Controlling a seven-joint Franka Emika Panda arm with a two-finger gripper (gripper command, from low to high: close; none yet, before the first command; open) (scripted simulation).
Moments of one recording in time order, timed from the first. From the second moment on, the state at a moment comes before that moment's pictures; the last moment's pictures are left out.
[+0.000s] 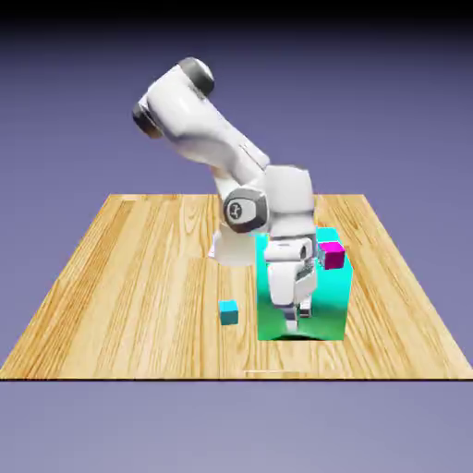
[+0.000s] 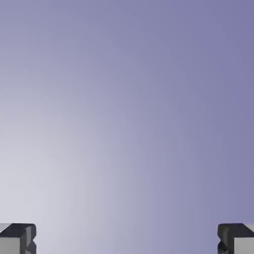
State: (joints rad) arm -1.09 0.86 1.31 -2.04 -1.29 2.42 0.48
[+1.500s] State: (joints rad) arm -2.00 1.68 1.50 -2.76 -1.63 1.50 -0.27
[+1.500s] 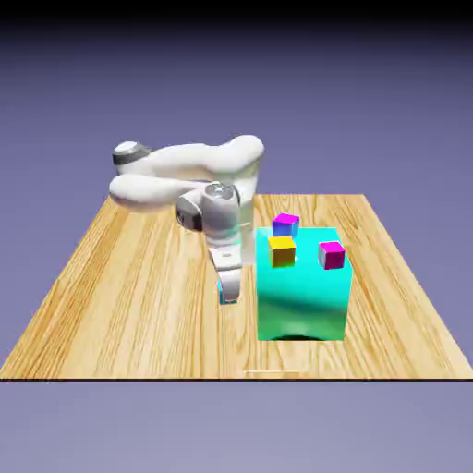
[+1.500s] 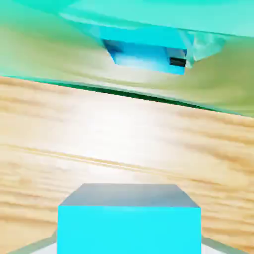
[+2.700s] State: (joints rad) arm -1.97 0.63 2.35 -2.40 -0.43 1.85 -1.77
